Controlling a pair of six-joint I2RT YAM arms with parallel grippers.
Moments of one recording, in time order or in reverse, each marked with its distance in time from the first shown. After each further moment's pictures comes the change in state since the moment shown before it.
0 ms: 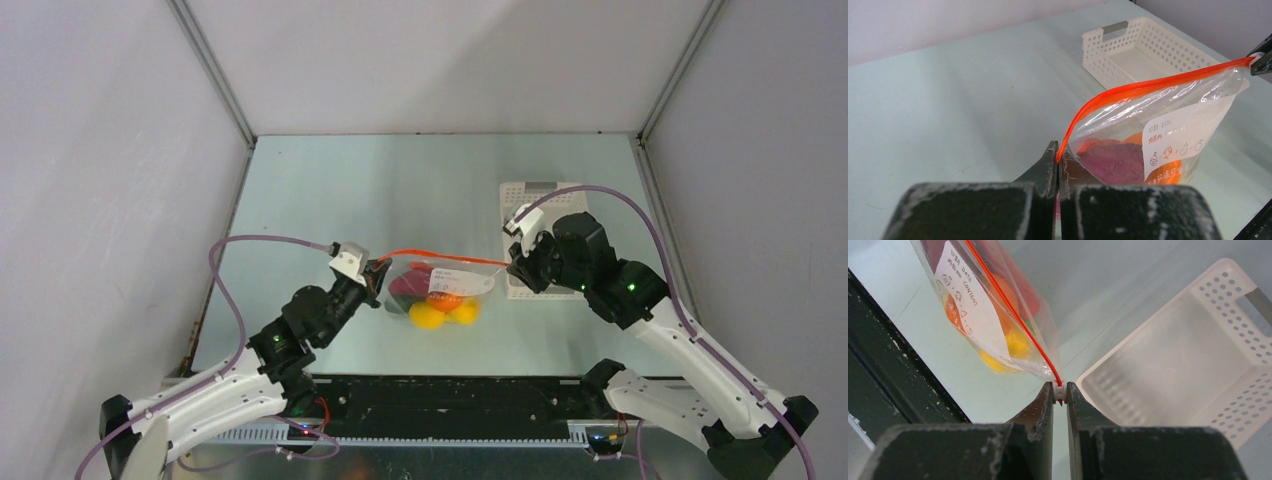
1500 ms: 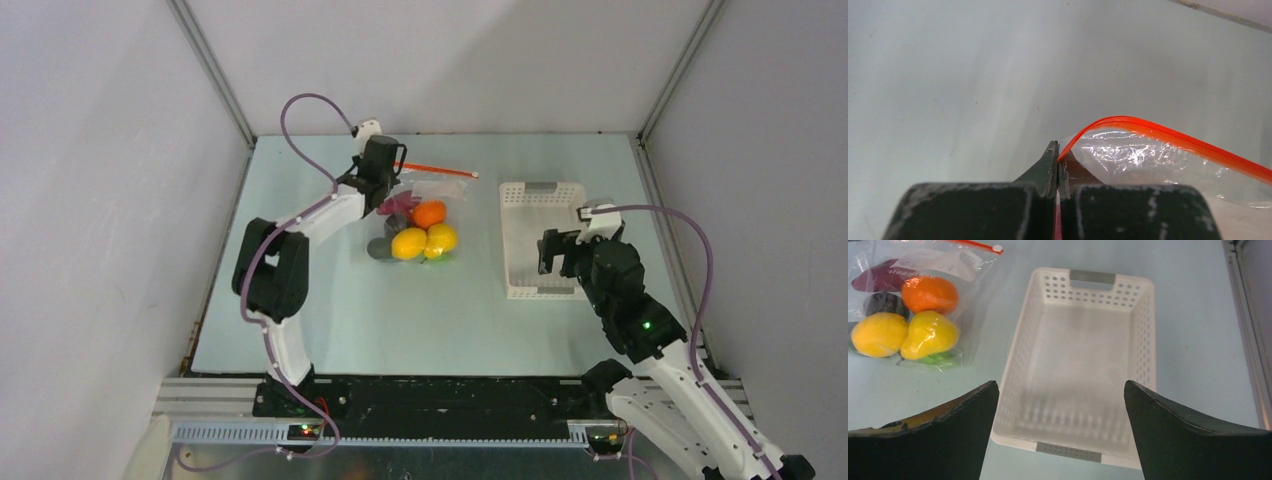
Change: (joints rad) left arm 0.509 1.295 0.985 -0.259 -0.105 -0.390; right arm -0.158 -0.261 -0.288 0.348 0.449 0.274
